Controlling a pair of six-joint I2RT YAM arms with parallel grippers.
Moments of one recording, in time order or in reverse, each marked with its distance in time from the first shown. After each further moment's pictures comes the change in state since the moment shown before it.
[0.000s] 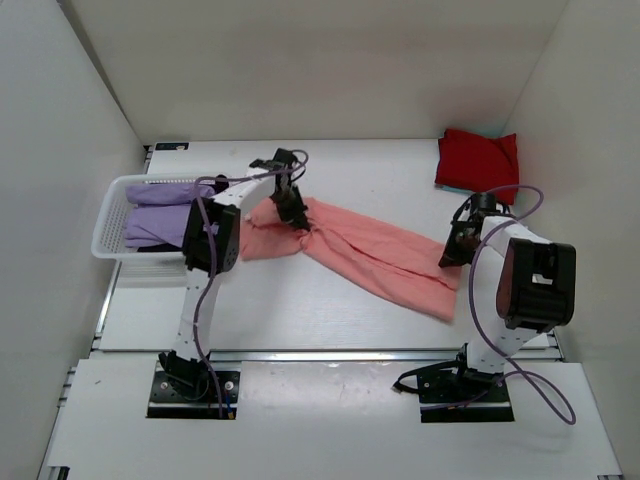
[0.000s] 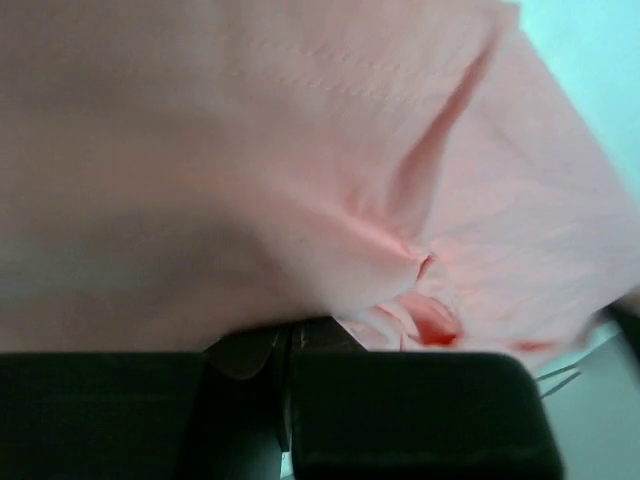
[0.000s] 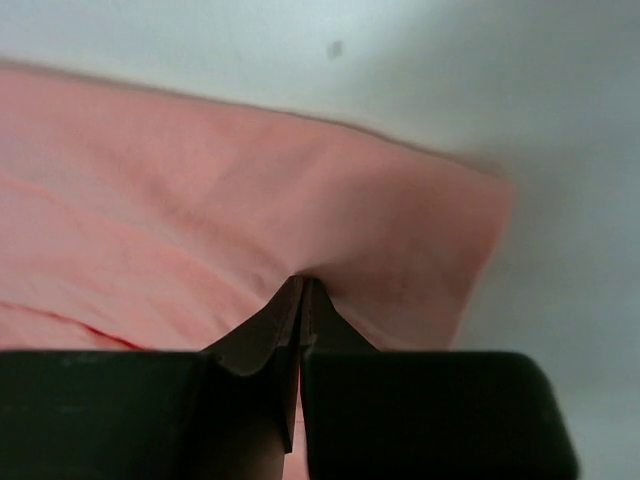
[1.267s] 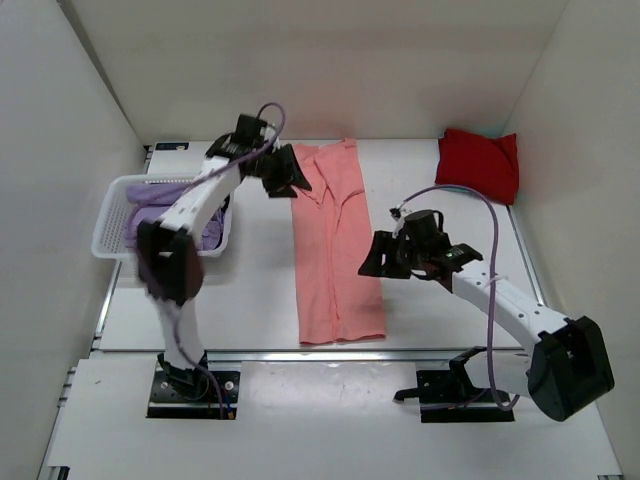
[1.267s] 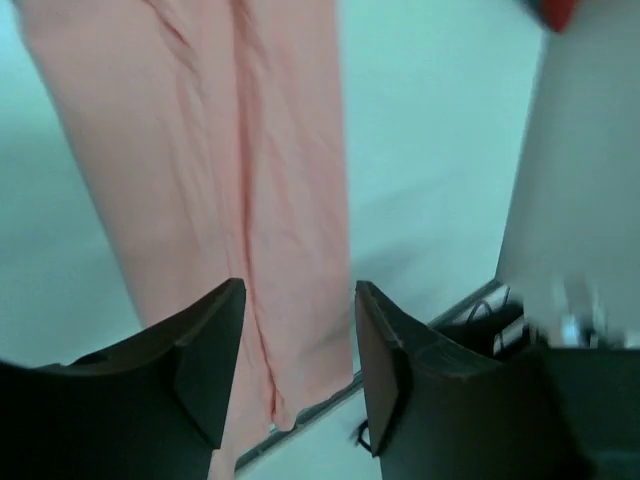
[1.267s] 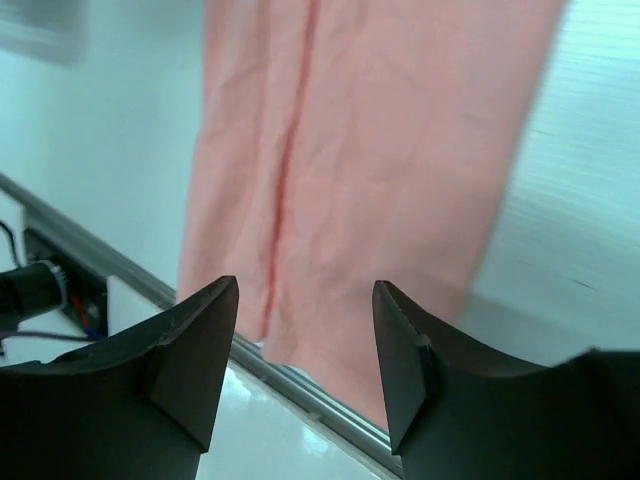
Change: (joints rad) left arm 0.075 -0.180 0.167 0.068 0.196 0.105; right arm 0.648 -0.490 -0.224 0.143 -0.127 0.304
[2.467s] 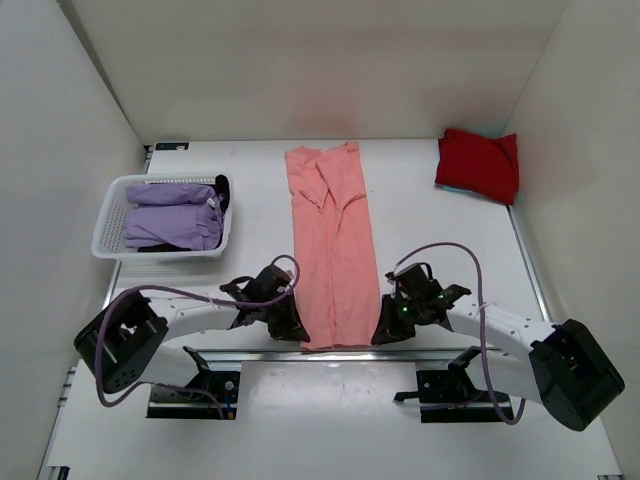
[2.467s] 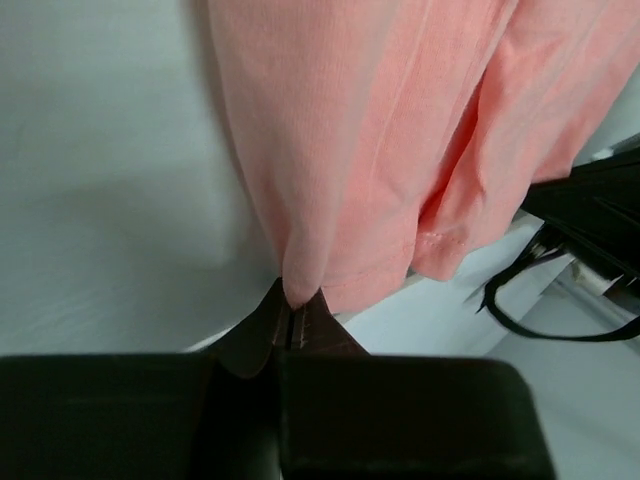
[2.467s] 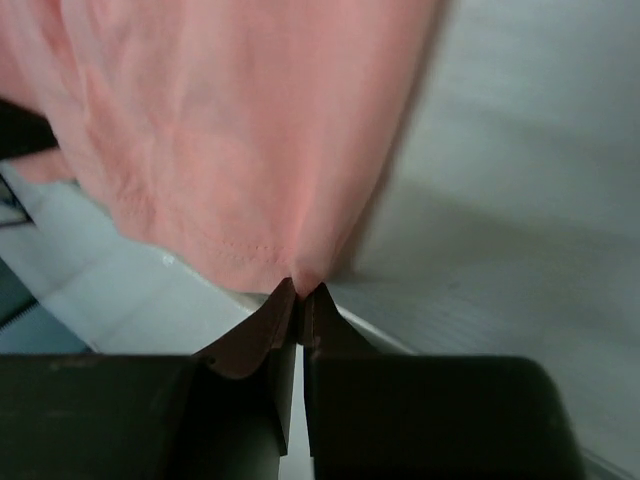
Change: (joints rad) left arm -0.513 -0.765 -1.530 0.658 -0.136 -0.470; right arm 0.079 -0.095 -0.387 -0.013 -0.114 0.132
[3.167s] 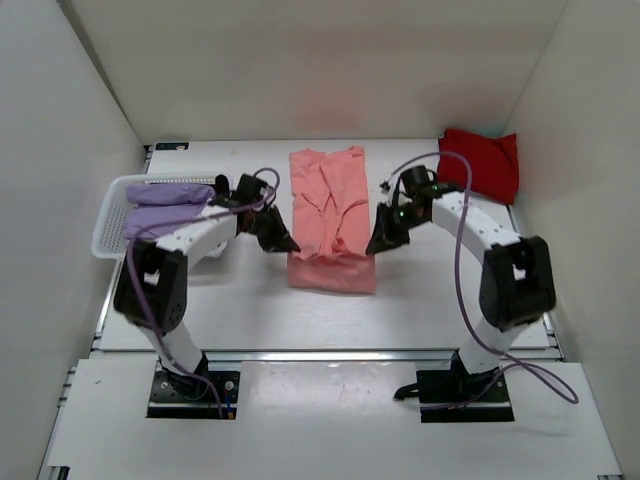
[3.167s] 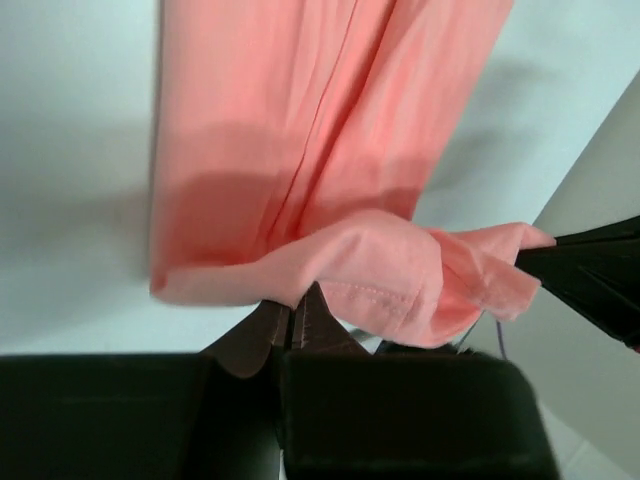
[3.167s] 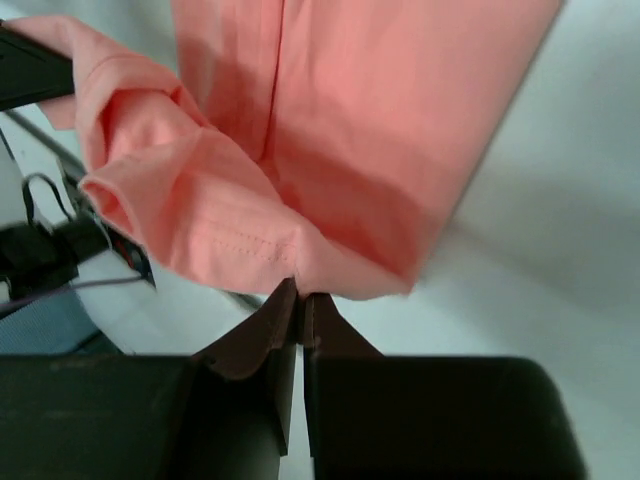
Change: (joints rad) left arm 0.423 0.266 0.602 -0.378 0.103 0.238; right arm -0.270 0.516 0.806 -0.382 -0.160 -0.372
